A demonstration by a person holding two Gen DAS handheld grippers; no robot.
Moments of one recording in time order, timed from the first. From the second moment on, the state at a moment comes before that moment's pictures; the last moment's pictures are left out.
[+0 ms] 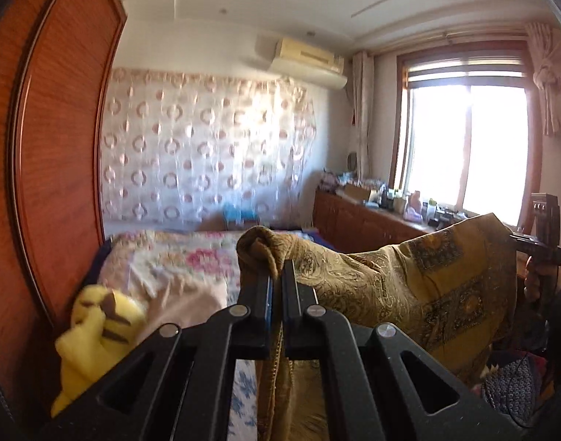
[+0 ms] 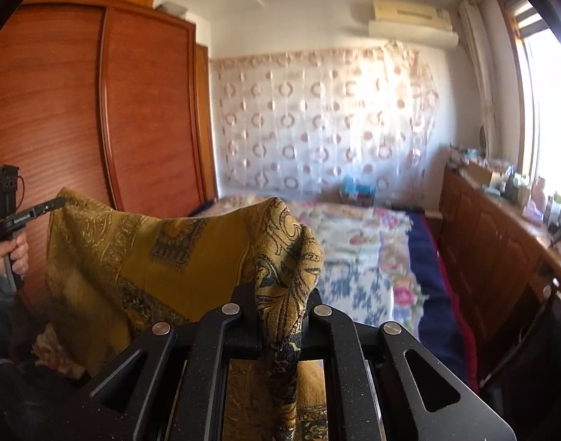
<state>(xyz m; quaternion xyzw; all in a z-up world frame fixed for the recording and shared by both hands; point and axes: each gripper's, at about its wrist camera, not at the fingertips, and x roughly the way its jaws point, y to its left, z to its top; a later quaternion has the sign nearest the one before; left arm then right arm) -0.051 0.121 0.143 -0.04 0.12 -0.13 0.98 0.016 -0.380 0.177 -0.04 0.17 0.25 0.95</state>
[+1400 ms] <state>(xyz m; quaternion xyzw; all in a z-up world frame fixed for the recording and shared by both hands) 0.121 0.103 -0.017 0.00 0.36 -0.07 0.93 0.221 -0.364 0.015 -0.05 0.39 0.15 0.91</state>
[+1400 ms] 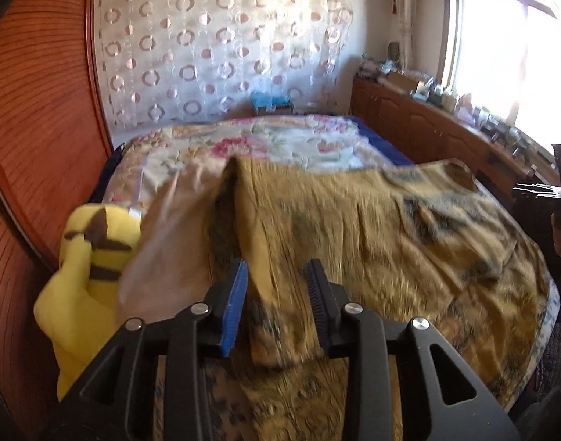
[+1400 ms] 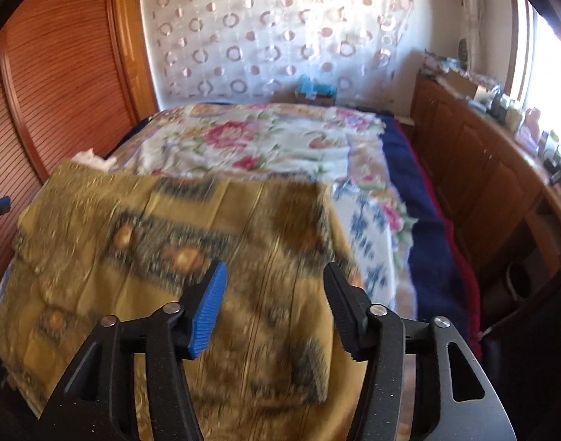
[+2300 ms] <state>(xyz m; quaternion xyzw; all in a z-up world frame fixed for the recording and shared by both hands) 0.102 0.066 -0.085 0.02 0.42 -0.07 0.91 0.212 -0.367 -0.050 -0.04 0.44 0.14 0.89</state>
